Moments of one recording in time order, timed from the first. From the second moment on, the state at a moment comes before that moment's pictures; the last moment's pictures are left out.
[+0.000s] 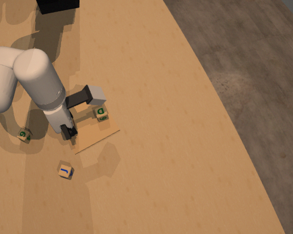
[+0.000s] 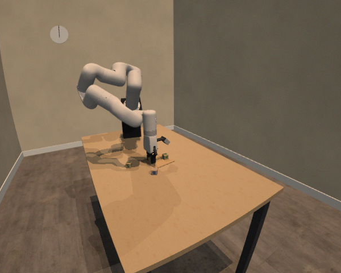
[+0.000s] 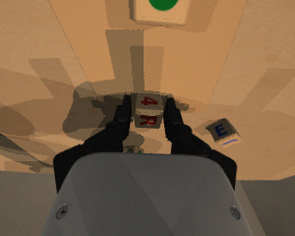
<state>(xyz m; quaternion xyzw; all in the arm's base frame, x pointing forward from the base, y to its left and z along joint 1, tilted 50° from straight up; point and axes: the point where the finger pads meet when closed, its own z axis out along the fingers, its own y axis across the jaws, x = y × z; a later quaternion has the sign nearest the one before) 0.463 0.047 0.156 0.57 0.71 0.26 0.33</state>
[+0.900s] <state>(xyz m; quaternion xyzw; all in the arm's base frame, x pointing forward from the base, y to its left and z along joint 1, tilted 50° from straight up) 0.397 0.047 0.212 0.57 0.71 0.26 0.33</state>
